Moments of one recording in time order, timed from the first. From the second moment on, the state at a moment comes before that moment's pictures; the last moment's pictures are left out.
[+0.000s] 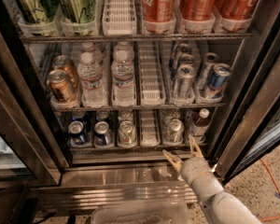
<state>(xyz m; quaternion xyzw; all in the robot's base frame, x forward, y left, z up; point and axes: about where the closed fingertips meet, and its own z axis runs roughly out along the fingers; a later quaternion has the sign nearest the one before) 0.555 -0.168 0.615 -0.24 0.71 -0.03 0.66</state>
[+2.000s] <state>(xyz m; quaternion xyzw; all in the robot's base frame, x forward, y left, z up) 0.598 -0.171 0.603 -0.20 0.67 -0.07 0.71</state>
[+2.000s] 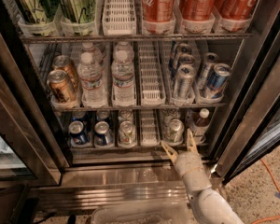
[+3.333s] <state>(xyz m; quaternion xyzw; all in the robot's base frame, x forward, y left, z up) 0.636 -0.171 0.592 -0.16 0.68 -0.07 0.71</state>
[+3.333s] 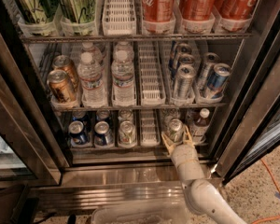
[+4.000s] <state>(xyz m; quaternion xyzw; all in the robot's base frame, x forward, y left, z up) 0.640 -0.172 0.591 -0.15 0.69 -0.05 0.71</state>
